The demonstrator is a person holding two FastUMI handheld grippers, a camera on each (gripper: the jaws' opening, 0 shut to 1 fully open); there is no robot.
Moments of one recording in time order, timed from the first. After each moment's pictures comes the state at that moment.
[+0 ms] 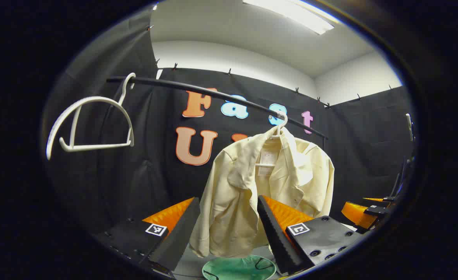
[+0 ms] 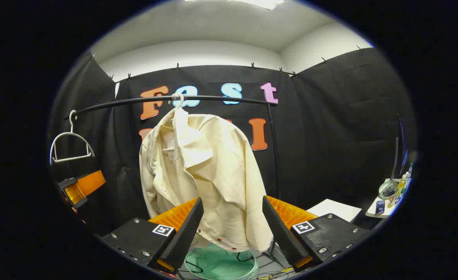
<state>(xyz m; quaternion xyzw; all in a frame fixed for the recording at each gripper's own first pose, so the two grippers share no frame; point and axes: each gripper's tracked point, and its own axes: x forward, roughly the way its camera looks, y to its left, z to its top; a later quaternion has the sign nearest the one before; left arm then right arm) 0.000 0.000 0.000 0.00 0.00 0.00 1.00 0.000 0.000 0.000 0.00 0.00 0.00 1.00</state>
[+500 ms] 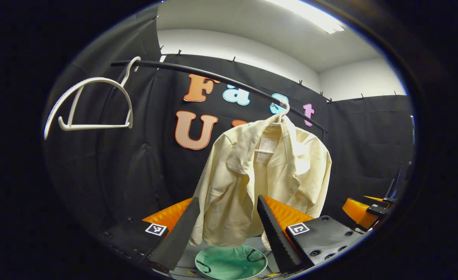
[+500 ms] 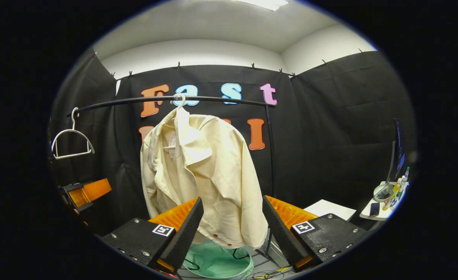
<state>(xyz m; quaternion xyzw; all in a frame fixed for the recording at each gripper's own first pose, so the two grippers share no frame) -0.008 -0.001 -0.016 -0.02 0.04 0.00 1.00 -0.016 0.001 0.001 -0.01 0.01 0.00 1.00</state>
